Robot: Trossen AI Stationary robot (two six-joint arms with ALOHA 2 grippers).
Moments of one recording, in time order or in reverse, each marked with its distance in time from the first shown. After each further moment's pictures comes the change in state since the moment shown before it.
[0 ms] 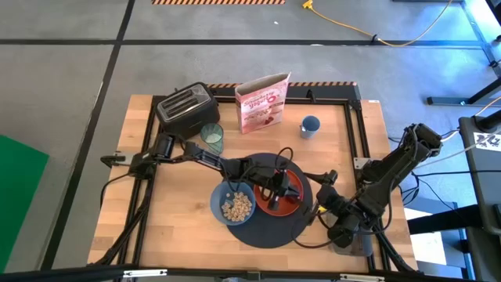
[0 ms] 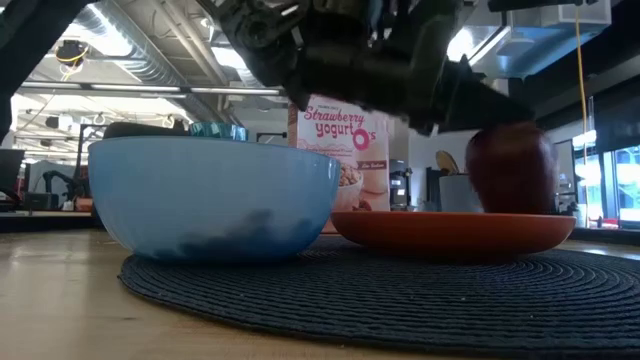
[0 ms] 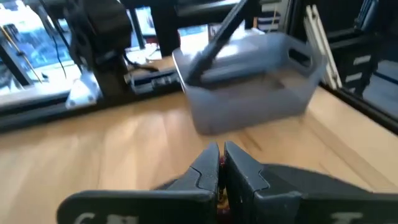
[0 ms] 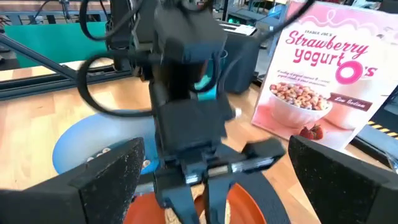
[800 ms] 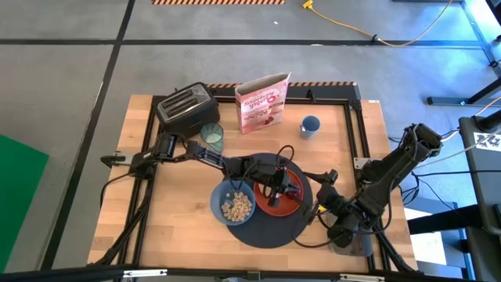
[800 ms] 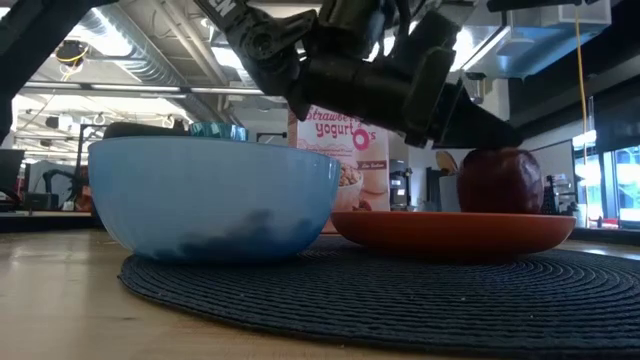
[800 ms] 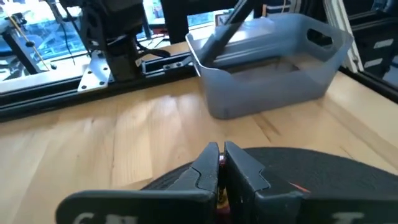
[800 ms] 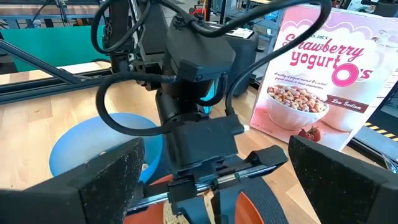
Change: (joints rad) left arm 0.022 0.024 0.001 -0.018 -0.013 0.021; right arm -0.003 0.001 -0.001 0.004 0.013 0.001
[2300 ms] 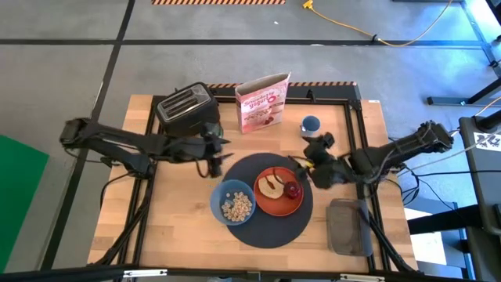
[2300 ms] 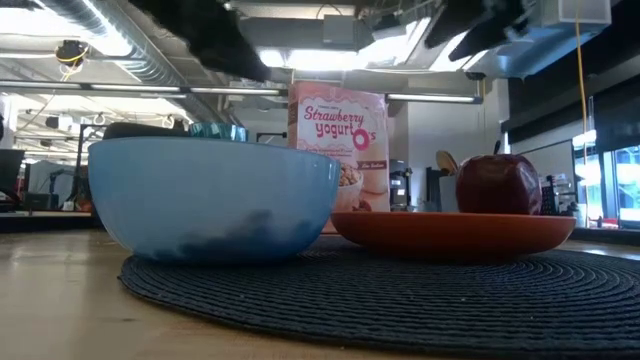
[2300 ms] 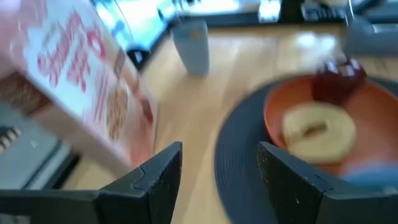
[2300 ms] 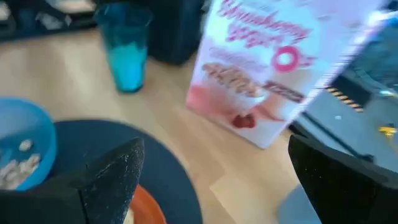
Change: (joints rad) left arm -0.013 -1.043 -0.598 -0.658 -0.589 -0.203; right arm -0.441 -0.170 -0.001 -0.065 -0.314 -0.330
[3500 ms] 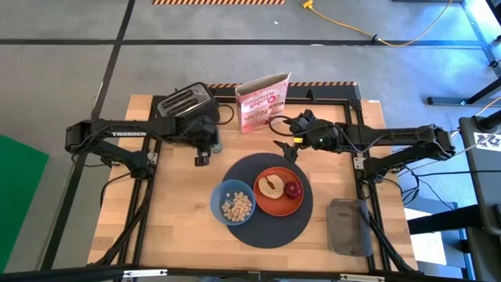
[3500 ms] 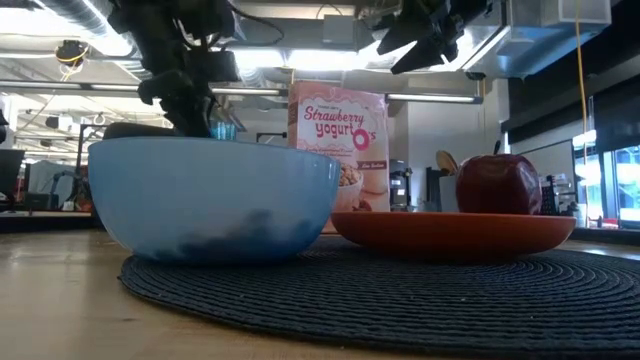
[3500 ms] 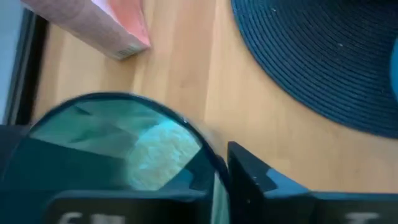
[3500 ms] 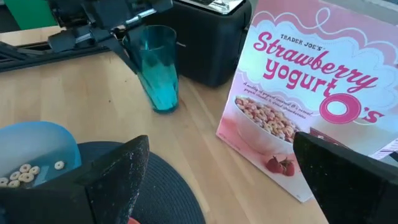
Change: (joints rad) left arm 0.337 0.076 0.048 -0.476 0.342 0.249; right arm -0.396 0.000 0.000 0.345 -0.540 -0.441
